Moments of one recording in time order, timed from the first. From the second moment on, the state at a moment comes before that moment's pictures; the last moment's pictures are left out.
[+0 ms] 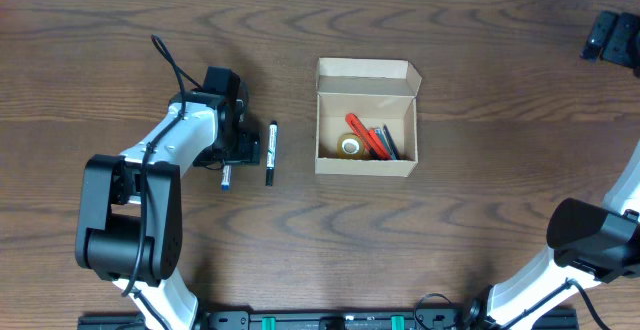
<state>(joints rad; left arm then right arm) -0.17 1.88 1.14 -0.76 0.04 -0.17 -0.39 1.93 2.36 -1.52 0.13 0.05</state>
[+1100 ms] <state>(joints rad) -0.17 1.88 1.23 -0.90 0.06 -0.17 -0.39 1.93 2.36 -1.52 0.13 0.05</state>
